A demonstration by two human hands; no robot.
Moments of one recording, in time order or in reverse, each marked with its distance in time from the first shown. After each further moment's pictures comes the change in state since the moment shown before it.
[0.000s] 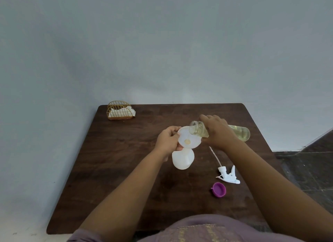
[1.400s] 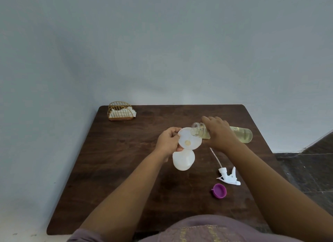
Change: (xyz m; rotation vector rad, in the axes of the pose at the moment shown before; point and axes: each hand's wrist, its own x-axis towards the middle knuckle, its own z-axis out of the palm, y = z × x) left_hand 0.003 -0.001 -0.001 0.024 0.002 0.002; right_hand -0.004 -0.002 -0.002 -0.024 0.010 0.015
